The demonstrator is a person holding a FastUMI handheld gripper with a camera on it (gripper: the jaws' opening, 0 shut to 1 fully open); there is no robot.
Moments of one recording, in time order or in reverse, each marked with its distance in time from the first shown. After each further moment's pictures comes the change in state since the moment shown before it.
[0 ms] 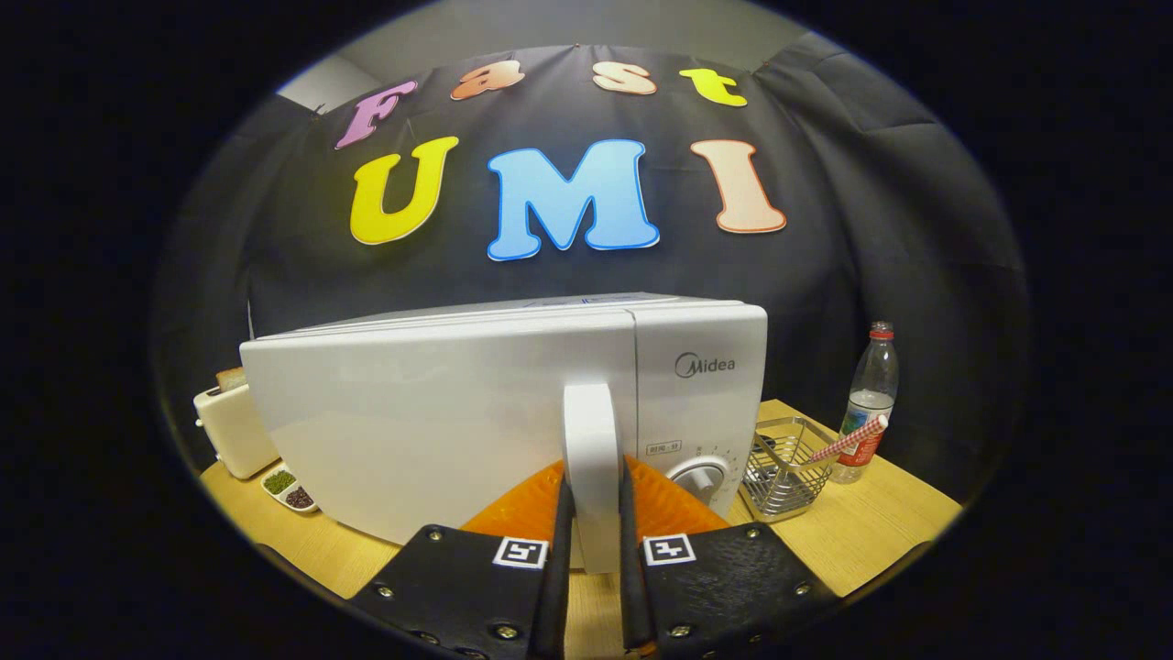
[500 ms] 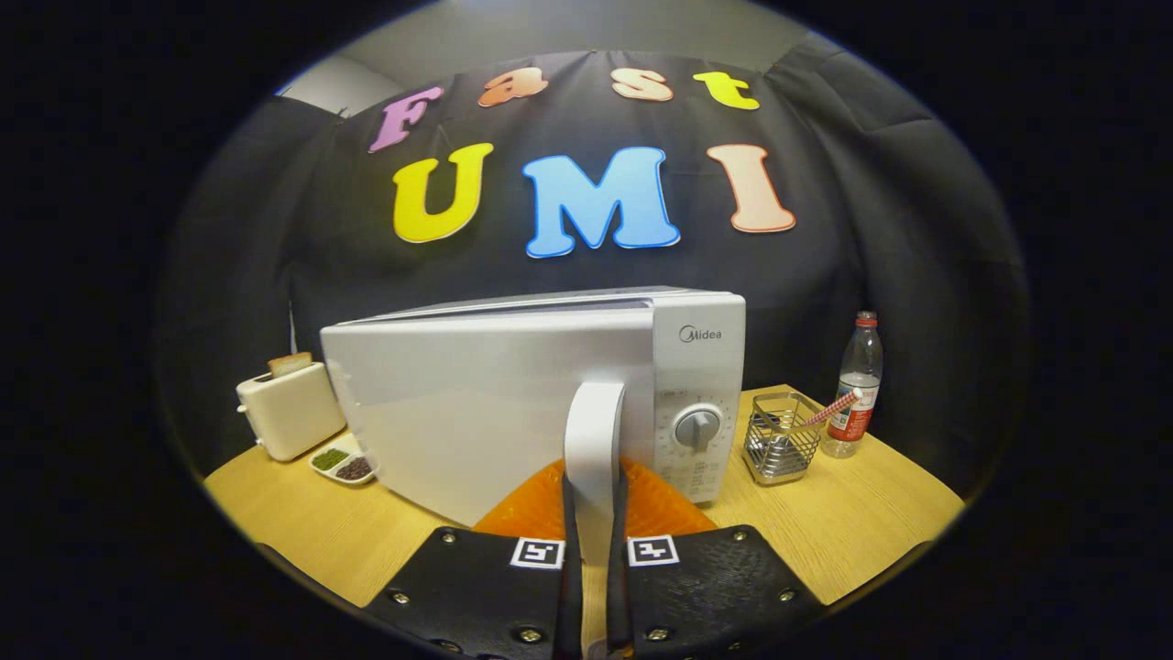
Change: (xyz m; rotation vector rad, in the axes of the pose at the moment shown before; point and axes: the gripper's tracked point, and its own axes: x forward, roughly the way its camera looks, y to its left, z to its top) arm -0.109 0.033 -0.022 -0.036 -0.010 0.142
